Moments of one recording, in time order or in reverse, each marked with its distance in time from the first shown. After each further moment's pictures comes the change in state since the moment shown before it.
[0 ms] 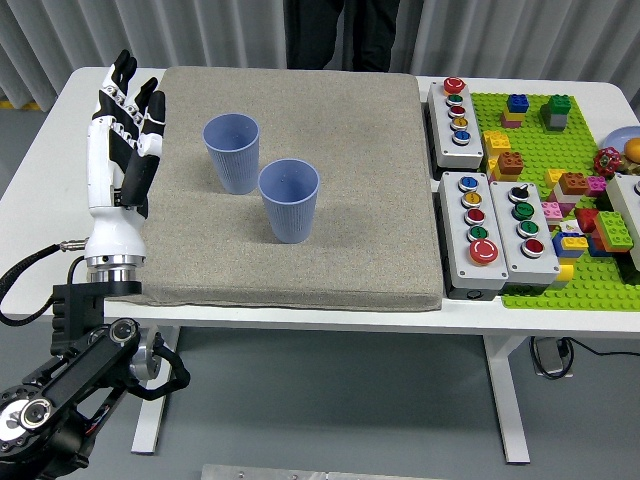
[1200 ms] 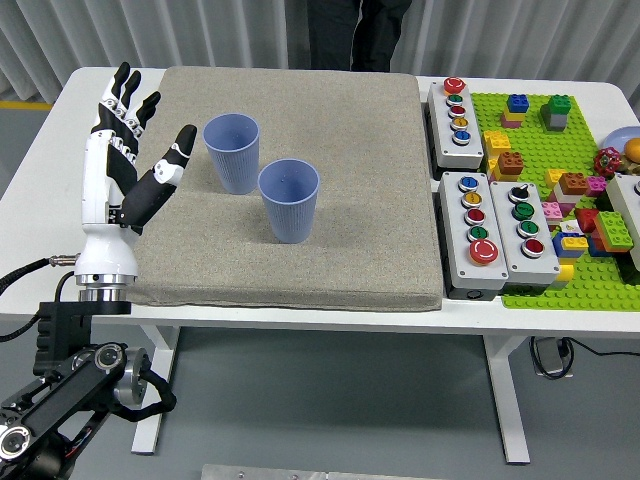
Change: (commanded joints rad) left arm 0.078 0.058 0.033 -0.097 0.012 0.000 0.014; right arm 0.002 -0.005 0.019 0.000 -0.017 0.006 -0.001
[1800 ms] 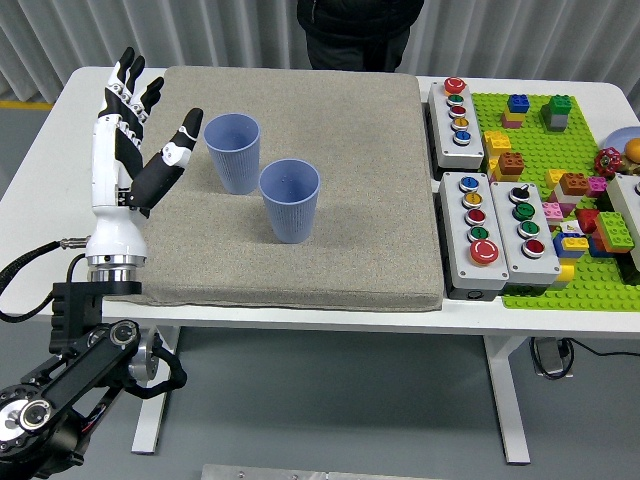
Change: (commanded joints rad) left arm -0.100 -0.042 0.001 0.116 0.001 0.000 -0.003; right arm 0.018 -0.006 -0.012 -0.001 0.023 0.000 0.006
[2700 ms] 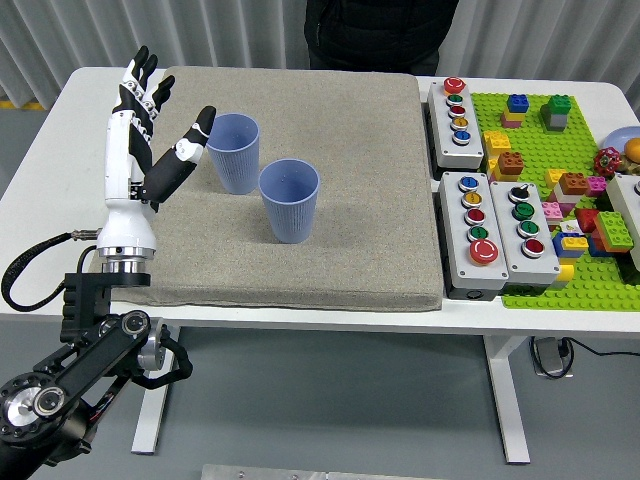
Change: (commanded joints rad) left arm -0.032 -0.010 0.006 0.048 0.018 0.000 0.010; right arm -0.004 0.001 0.014 0.001 -0.013 0.006 -0.006
